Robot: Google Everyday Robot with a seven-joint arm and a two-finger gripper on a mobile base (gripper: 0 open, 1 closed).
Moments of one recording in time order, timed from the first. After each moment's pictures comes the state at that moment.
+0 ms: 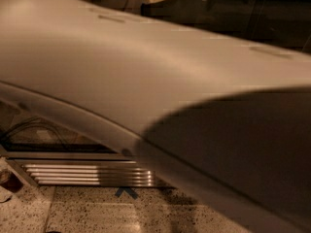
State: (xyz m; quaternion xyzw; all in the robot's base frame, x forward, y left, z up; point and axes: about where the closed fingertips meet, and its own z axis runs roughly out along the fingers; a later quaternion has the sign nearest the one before) arm 0.520 0.040 1.114 0.02 0.80 -0.06 0.60
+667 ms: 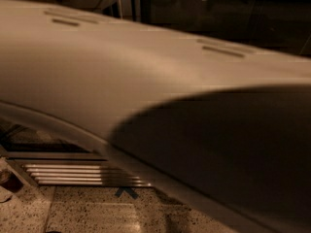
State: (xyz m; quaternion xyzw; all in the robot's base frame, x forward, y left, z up) arm 0.518 0.063 1.137 -0.01 0.77 -0.07 0.63
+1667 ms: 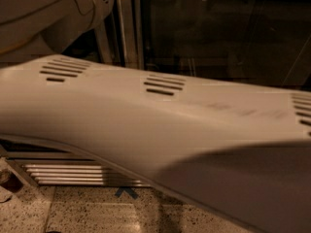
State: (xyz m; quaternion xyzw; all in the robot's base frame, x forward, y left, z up) arm 0.530 0.075 1.128 -0.02 0.73 -0.12 0.67
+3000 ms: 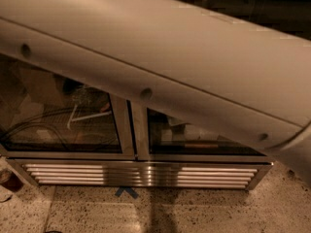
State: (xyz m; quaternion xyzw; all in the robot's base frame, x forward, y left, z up) arm 0.545 0.103 1.100 0.14 0.84 -0.01 0.53
